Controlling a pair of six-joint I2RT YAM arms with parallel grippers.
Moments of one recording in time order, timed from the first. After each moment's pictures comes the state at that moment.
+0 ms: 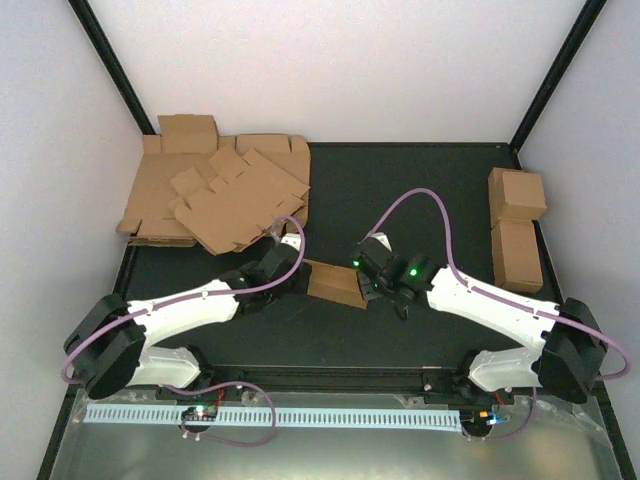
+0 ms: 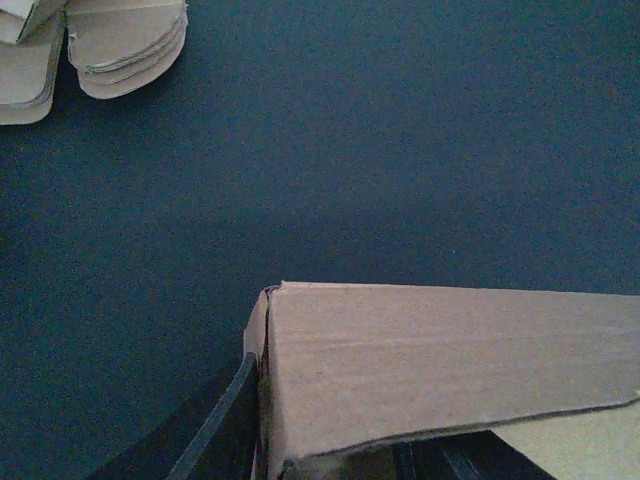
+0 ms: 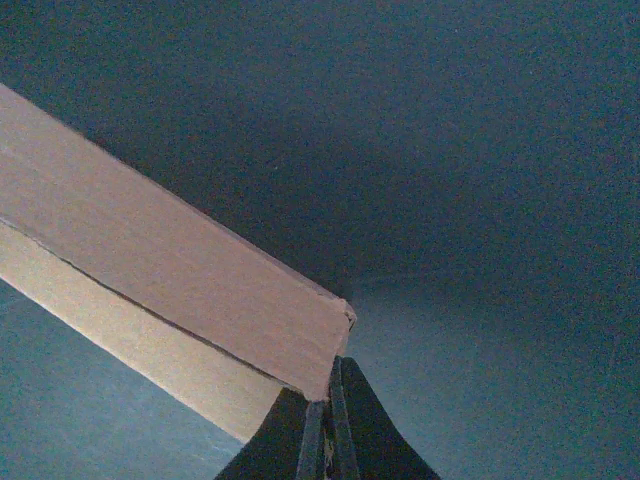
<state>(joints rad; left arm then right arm) -0.83 1.28 0.63 -0.13 -0.22 -0.58 0.94 1.29 0.94 -0.73 0.30 0.56</state>
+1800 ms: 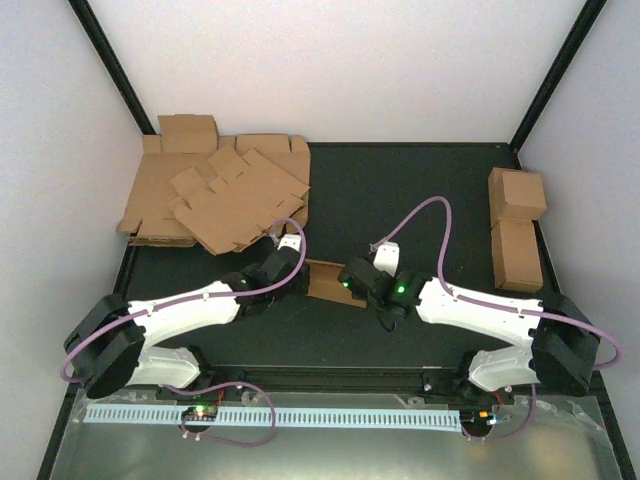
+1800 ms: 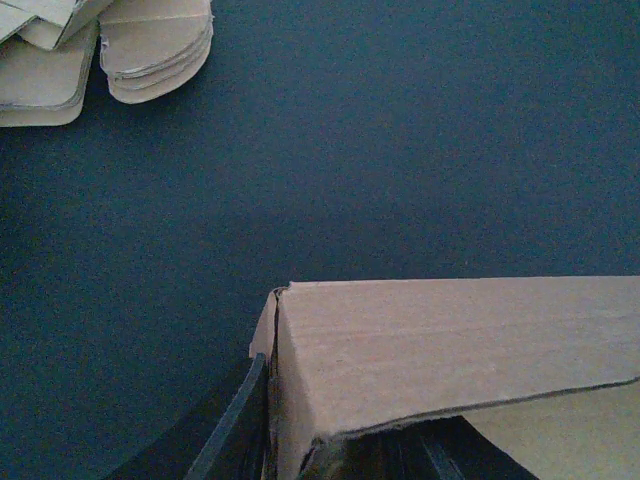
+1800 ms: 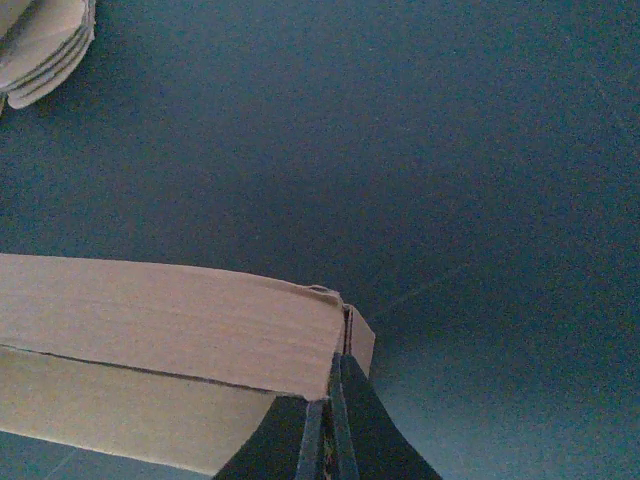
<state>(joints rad) -0.87 1.28 0.63 -0.13 -0.29 -0.62 1.05 1.34 0.86 -0.62 0.52 1.07</state>
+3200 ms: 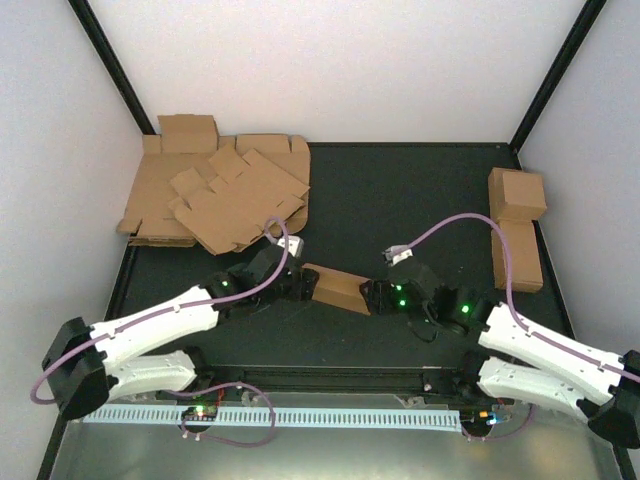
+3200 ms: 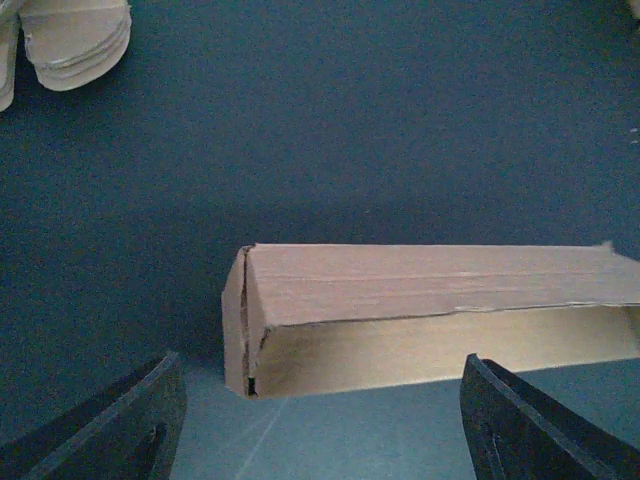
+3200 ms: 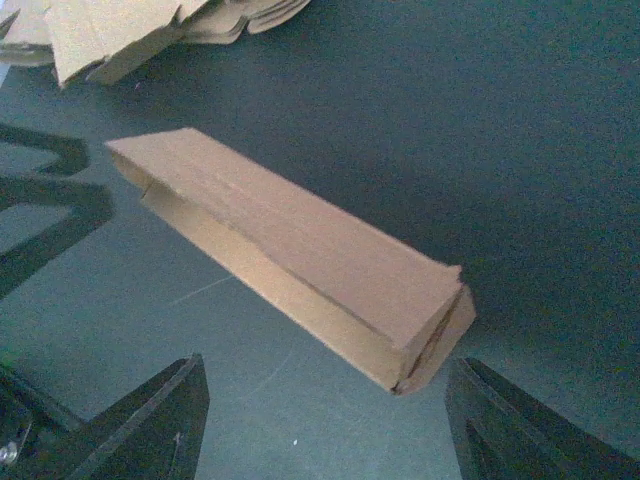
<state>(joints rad) -0.89 1.12 0.69 -0.33 -0.17 -0.62 0.99 0.90 0.71 -0.58 0.18 0.72</state>
